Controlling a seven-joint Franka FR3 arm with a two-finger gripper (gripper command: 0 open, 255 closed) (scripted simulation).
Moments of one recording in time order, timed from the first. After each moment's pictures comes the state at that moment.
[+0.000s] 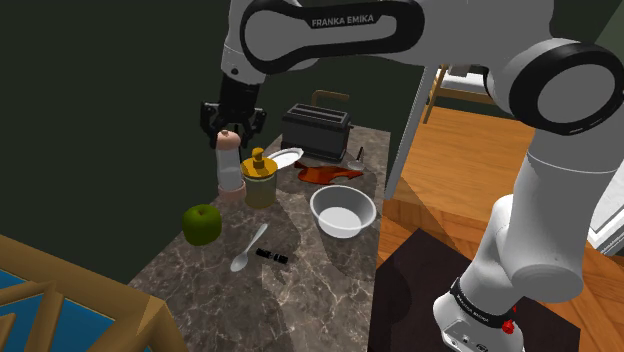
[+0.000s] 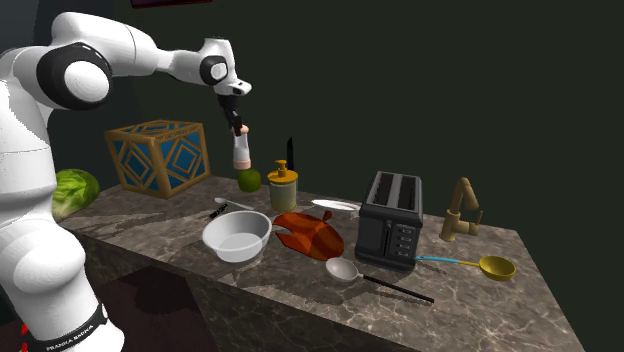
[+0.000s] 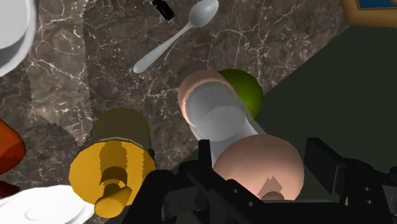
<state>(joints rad) 0.40 0.19 0.11 -1.58 0.10 2.00 0.61</state>
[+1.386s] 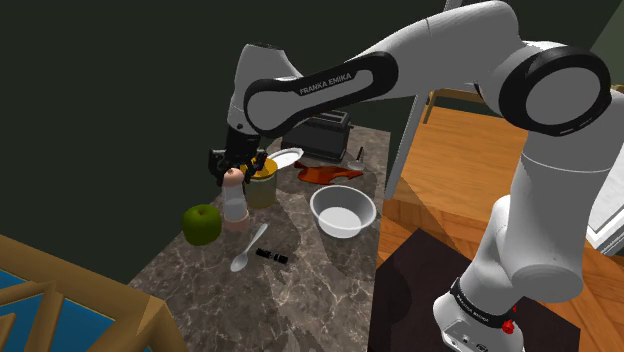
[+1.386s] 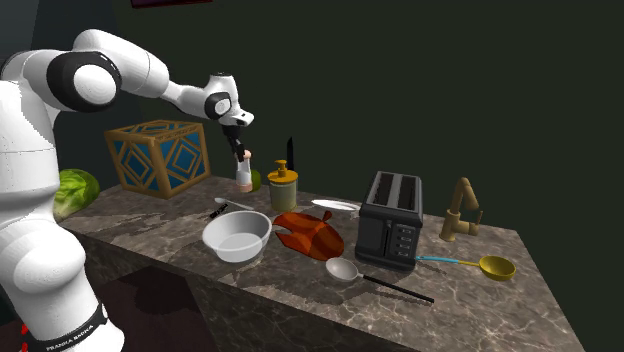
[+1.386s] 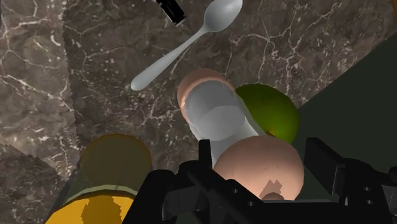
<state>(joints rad) 0.40 0.22 0.11 -1.81 0.11 2.27 0.58</state>
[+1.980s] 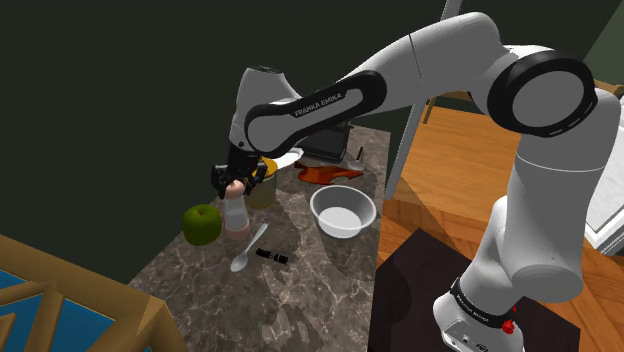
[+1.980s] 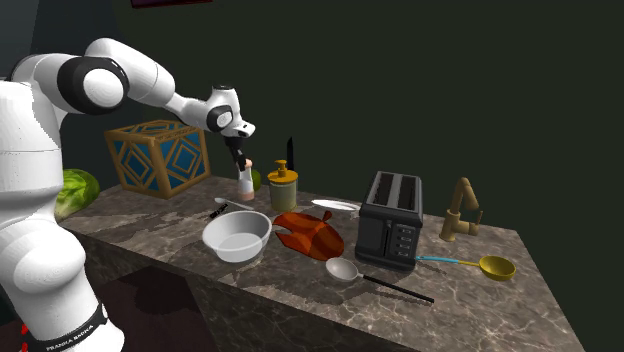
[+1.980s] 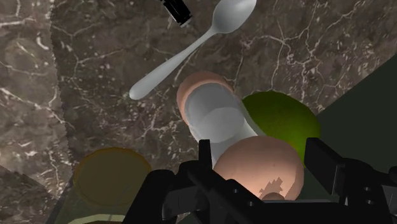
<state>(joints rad) 0.40 0.26 0.11 -1.86 0.11 2.37 0.57</state>
